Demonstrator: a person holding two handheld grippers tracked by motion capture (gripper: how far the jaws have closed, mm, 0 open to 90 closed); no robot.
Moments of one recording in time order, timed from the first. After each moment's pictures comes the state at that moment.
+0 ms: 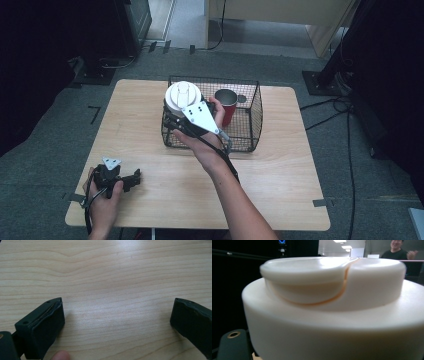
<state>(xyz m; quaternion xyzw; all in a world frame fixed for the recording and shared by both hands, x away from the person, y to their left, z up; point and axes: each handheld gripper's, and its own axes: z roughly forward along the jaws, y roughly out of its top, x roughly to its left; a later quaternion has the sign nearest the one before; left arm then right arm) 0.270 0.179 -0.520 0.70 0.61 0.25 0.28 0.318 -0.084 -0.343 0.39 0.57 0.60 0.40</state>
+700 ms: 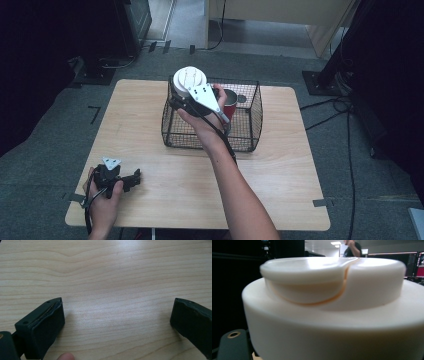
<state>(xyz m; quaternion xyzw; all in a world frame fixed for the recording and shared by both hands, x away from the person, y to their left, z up) 0.270 0.179 -0.520 0.70 0.60 0.25 0.28 0.376 -0.091 -0.347 0.43 0.55 0.59 0.41</state>
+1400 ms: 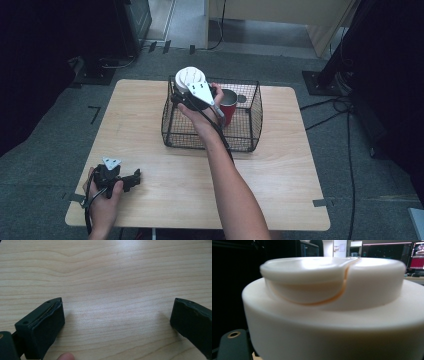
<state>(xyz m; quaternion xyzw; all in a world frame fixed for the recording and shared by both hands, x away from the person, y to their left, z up) 0.270 0.179 -0.520 0.70 0.60 0.25 0.28 0.421 -0.085 -0.382 0.45 0.55 0.57 0.41</state>
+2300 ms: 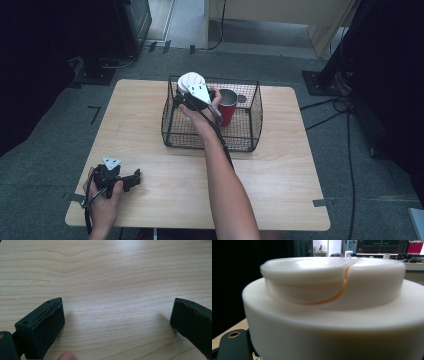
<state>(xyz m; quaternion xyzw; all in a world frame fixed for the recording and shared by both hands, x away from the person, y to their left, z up) 0.270 0.179 -0.521 0.70 0.61 0.25 0.28 0.451 -0.083 -0.421 0.48 0.57 0.53 0.41</state>
